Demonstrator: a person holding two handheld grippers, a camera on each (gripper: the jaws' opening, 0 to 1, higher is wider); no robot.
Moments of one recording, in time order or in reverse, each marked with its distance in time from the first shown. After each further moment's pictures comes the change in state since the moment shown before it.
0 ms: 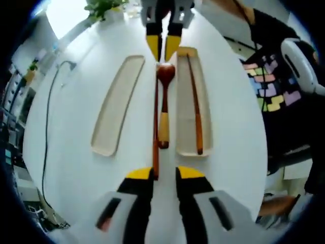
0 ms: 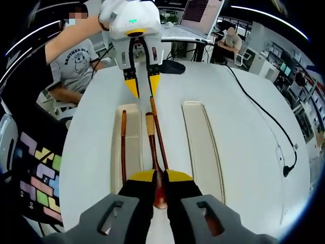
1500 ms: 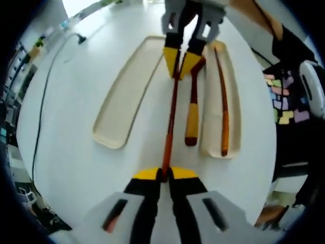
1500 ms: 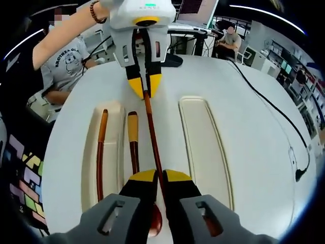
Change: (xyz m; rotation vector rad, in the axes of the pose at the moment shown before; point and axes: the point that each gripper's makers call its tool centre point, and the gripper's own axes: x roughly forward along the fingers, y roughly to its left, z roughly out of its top) left arm 0.019 0.014 -0.005 -0.102 0.078 -0.013; right arm 0.043 -0.011 0.000 0.024 -0.025 0.006
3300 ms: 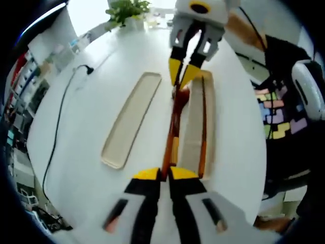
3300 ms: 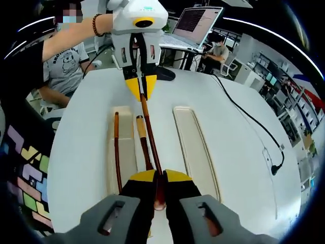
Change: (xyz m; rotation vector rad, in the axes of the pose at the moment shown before) left arm -0.038 -0.026 0.039 0.008 -0.199 0.077; right arm -0.057 0.018 -0.002 -0.049 -0.060 -0.160
